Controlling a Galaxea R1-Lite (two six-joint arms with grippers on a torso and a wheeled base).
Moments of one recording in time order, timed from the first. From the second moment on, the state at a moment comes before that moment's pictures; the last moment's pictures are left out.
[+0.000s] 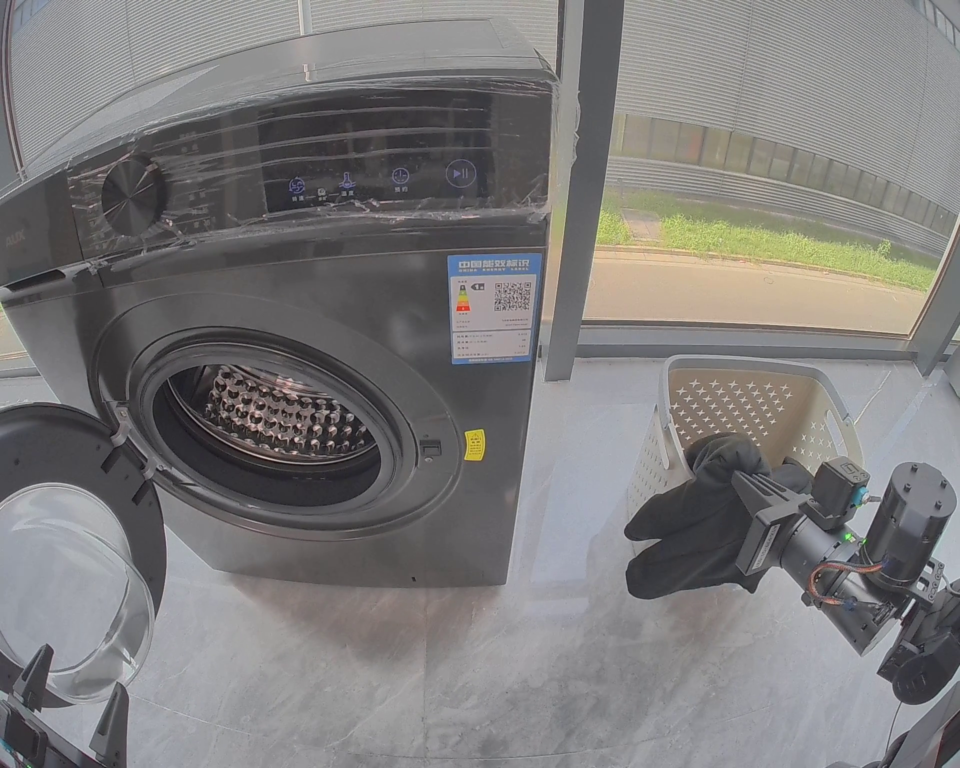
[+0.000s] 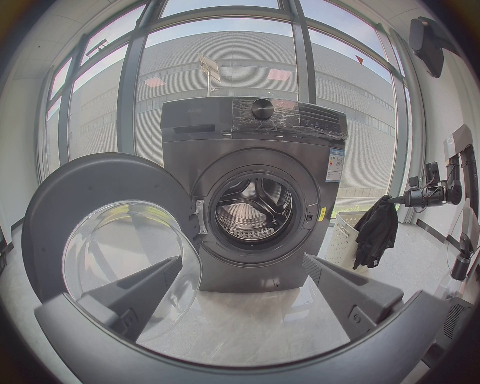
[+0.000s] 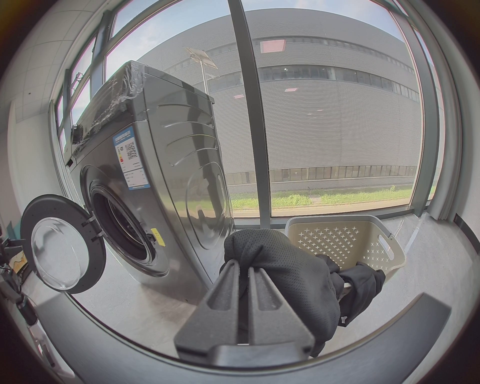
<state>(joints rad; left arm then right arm) 0.00 0.02 -0.02 0.00 0.00 -0.02 0.57 1.64 -0.19 -1.36 -0.34 0.11</state>
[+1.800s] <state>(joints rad) 0.00 0.02 -0.02 0.00 0.00 -0.02 0.58 1.64 -0.19 -1.36 -0.34 0.11</state>
